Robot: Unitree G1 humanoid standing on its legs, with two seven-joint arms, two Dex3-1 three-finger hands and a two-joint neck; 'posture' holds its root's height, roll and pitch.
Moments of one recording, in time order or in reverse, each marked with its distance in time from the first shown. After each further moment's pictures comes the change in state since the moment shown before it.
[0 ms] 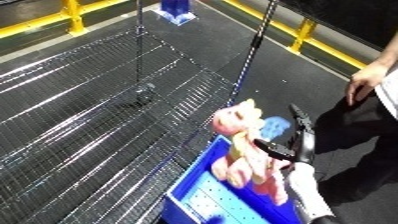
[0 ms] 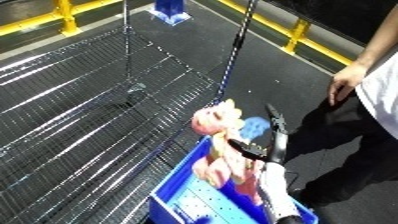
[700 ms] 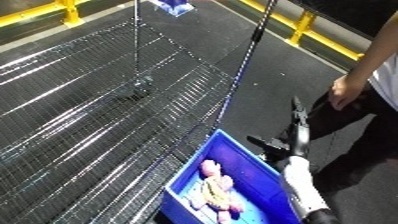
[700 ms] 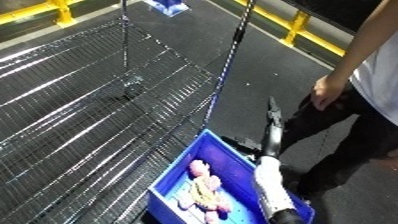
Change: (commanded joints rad) left arm 0.021 -0.006 0.023 -0.021 0.007 0.003 -0.003; right arm -0.017 0.029 0.050 -0.046 0.002 0.003 0.015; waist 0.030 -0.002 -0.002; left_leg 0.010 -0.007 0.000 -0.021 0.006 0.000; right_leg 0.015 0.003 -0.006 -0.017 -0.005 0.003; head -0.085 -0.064
